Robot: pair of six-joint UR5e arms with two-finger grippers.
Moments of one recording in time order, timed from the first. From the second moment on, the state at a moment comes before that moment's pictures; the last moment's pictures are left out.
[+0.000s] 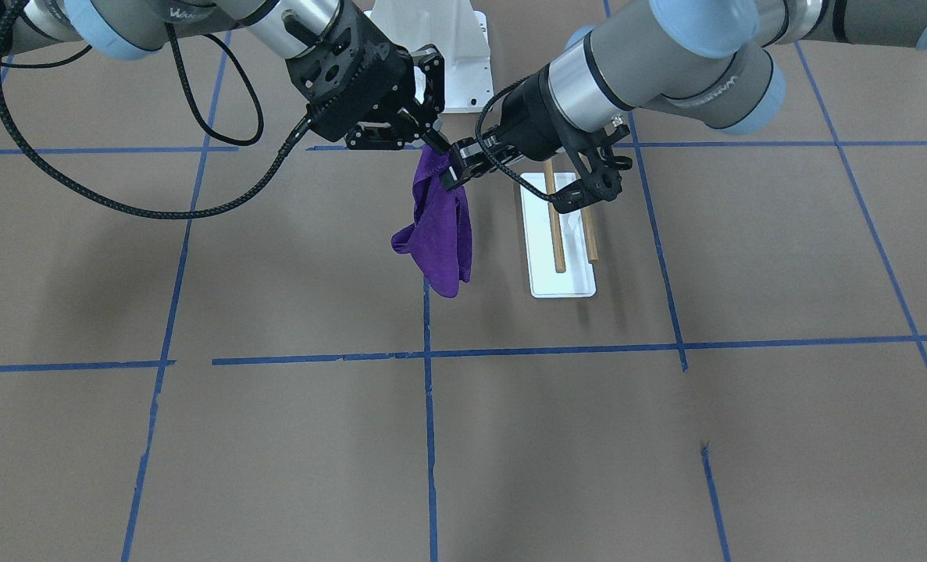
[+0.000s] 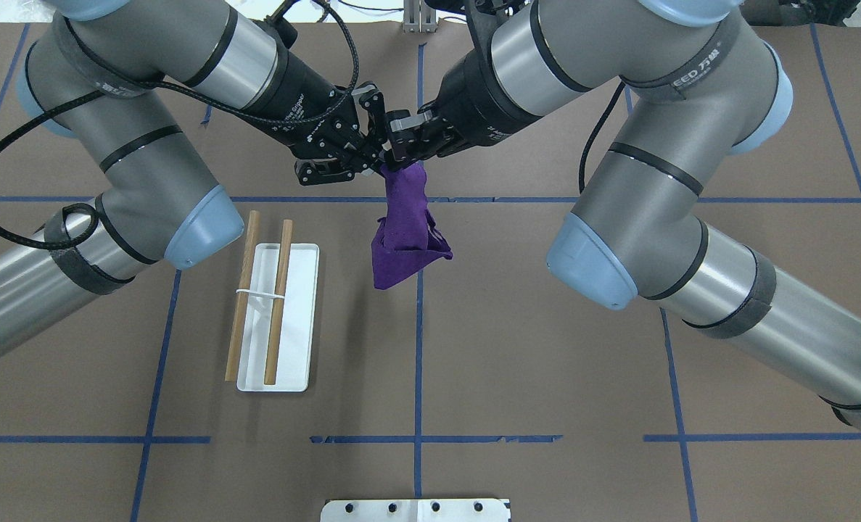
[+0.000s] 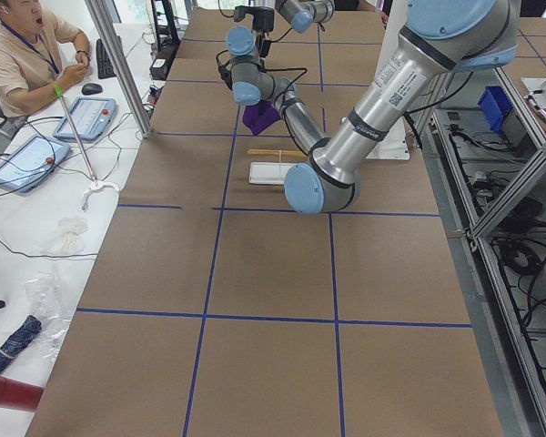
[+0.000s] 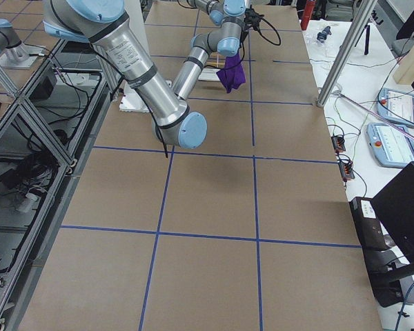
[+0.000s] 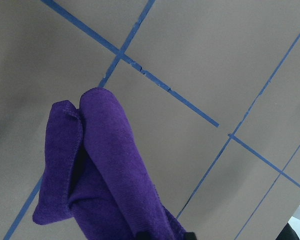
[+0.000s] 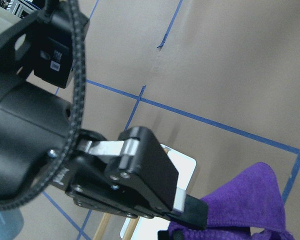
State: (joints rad) left arm -0.83 -2.30 -1.65 -2.18 -2.43 -1.99; right arm 0.76 -0.81 1.81 -1.20 2.25 1.04
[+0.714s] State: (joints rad) left arm -0.83 -2.16 -1.78 -2.19 -2.44 -1.86; right arm 0.76 -0.98 1.94 -1.18 2.16 1.04
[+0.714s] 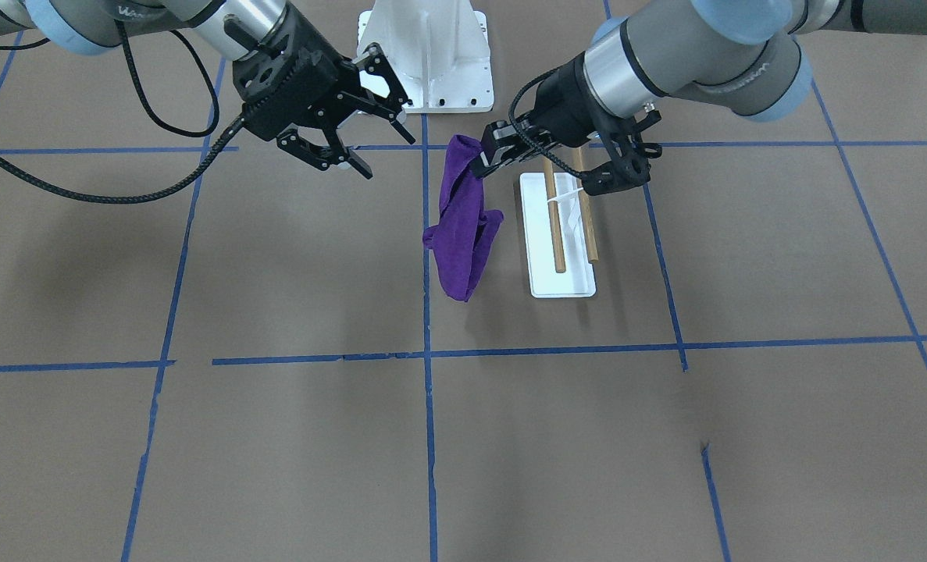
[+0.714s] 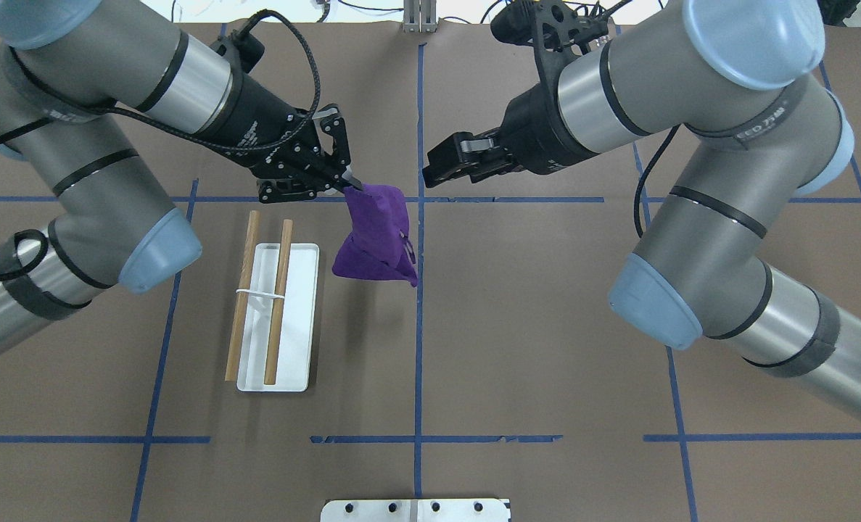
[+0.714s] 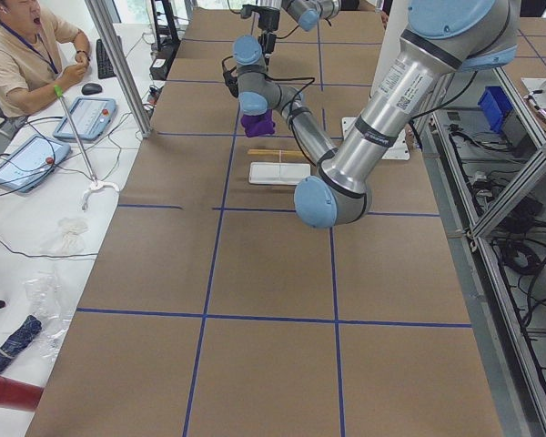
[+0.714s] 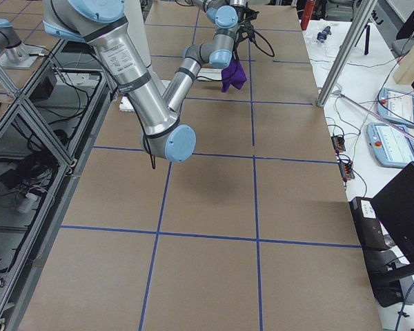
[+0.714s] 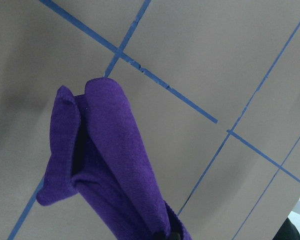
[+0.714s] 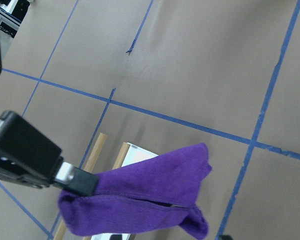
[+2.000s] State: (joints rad) left arm -0.93 -1.62 -1.93 -2.26 -2.44 -1.30; right arm 0.85 -1.09 1.98 -1.18 2.16 1.04
